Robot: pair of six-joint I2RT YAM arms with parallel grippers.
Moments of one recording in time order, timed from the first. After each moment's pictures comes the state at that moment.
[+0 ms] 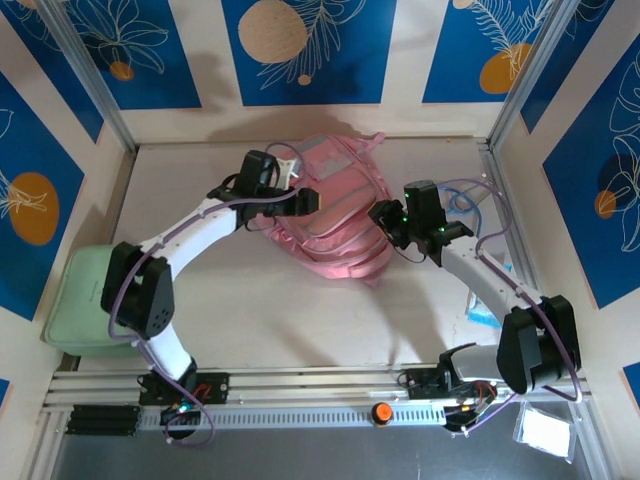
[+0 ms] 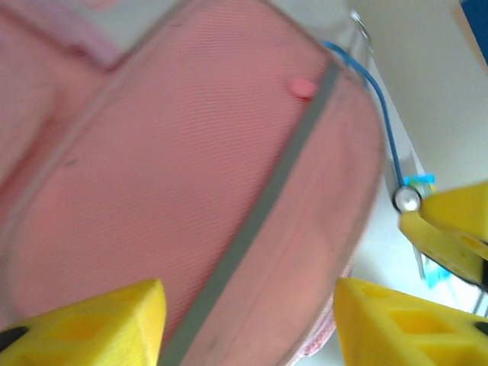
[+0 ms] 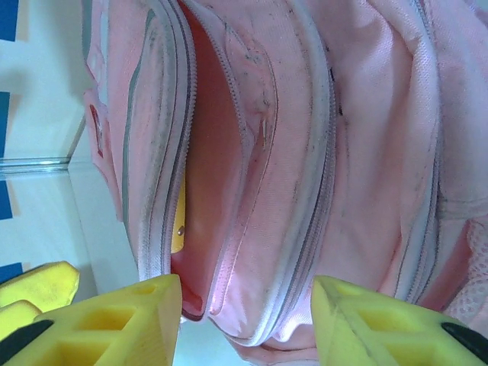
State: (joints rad) left arm -0.48 1.69 1.32 -0.33 0.39 -0.45; right arm 0.33 1.31 0.91 -0.33 -0.19 1.07
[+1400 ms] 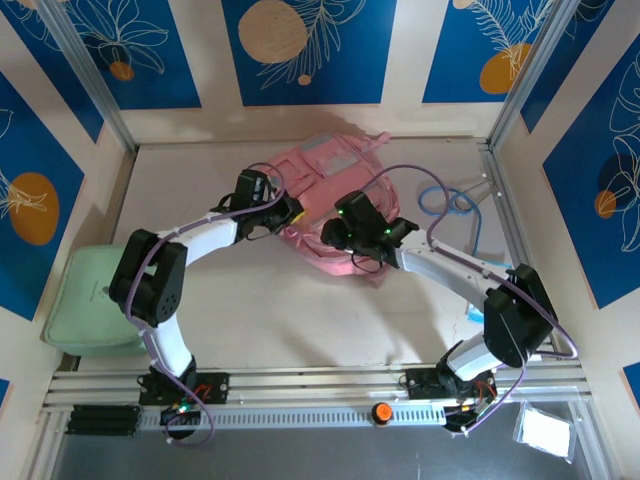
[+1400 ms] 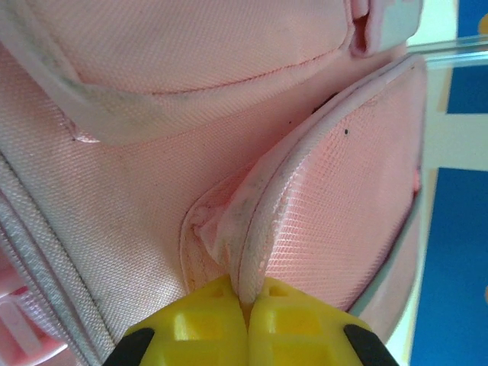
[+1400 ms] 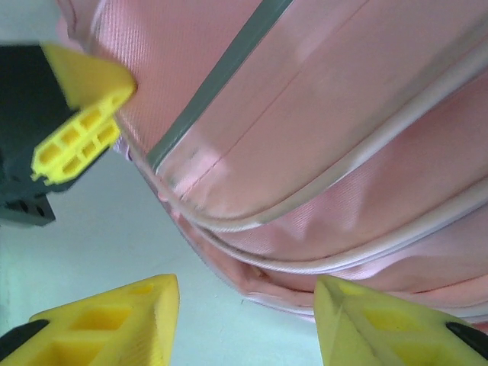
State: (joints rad) left arm -0.43 1.80 1.13 0.05 0.46 -1.08; right arm 0.73 1.50 1.10 -0.48 0.09 0.85
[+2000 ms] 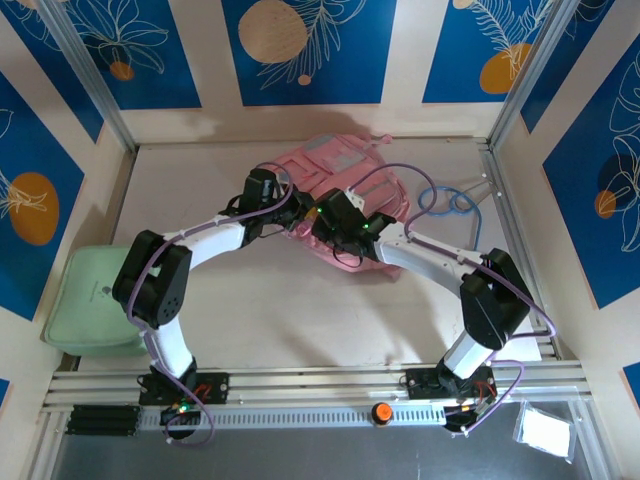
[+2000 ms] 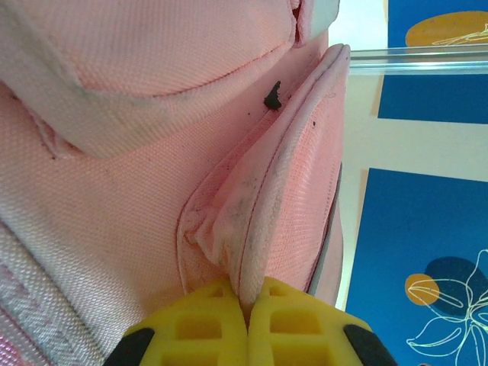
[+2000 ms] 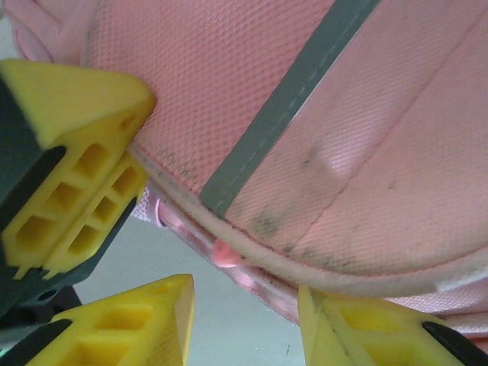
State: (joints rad) left arm -0.49 1.80 1.13 0.20 0.46 -1.26; right arm 0.77 1.63 1.21 -0.47 0.24 1.07
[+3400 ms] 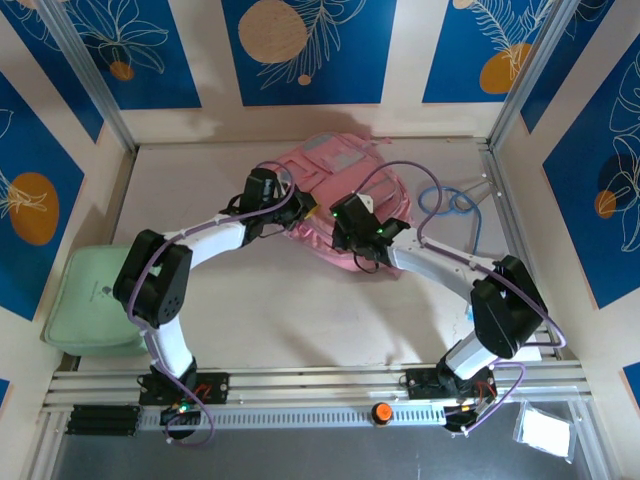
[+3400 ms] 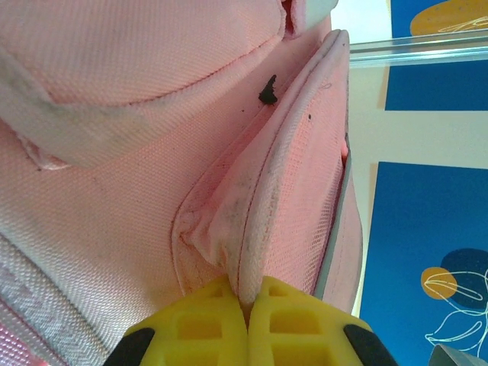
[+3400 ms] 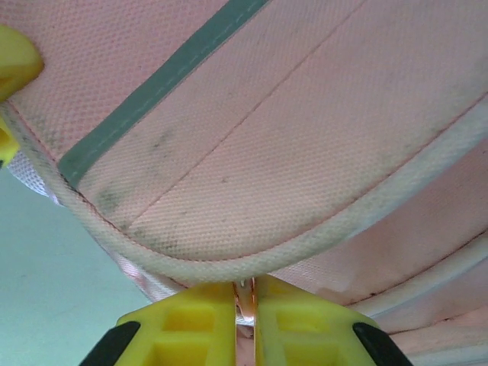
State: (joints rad) left arm -0.48 1.80 1.14 0.17 0.46 -1.19; right arm 0.70 1.55 1.09 -0.47 0.27 0.70
